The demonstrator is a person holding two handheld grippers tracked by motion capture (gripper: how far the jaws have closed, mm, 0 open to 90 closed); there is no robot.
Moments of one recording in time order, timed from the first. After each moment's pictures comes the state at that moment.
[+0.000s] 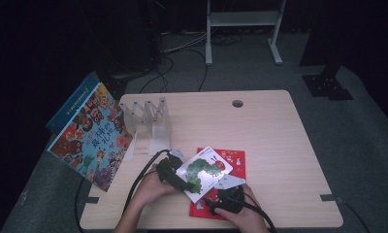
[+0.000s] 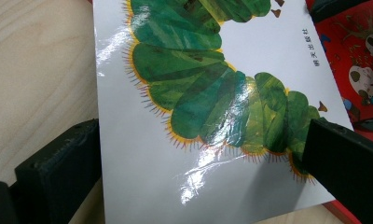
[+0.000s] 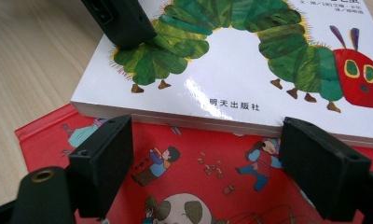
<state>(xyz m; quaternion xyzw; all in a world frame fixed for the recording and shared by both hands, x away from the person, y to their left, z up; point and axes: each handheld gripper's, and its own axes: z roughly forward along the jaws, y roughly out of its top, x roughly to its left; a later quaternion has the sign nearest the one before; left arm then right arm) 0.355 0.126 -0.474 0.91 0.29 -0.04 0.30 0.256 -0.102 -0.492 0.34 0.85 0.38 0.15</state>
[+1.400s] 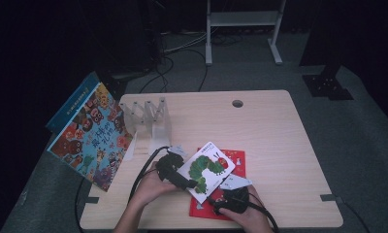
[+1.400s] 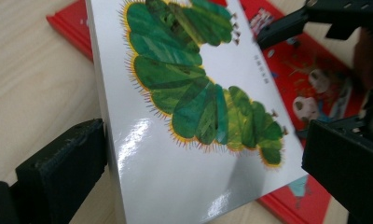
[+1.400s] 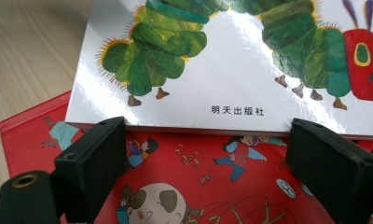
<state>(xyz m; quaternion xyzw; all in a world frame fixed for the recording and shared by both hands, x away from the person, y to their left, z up) 0.343 0.122 -0.440 0.89 0.28 -0.03 0.35 0.258 -0.117 -0.499 0.33 0.84 0.40 0.16</state>
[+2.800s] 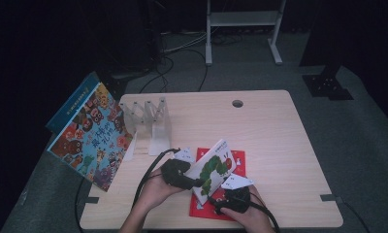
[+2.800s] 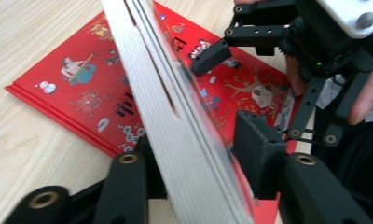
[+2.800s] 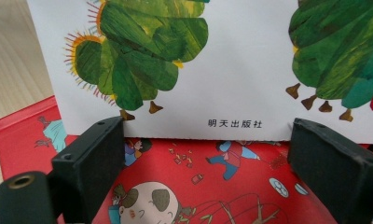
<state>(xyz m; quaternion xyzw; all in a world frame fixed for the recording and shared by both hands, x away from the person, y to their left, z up) 0.316 0.100 -0.416 0.90 0.20 -0.01 0.38 0.260 -0.121 -0.501 0.33 0.83 0.41 0.16</state>
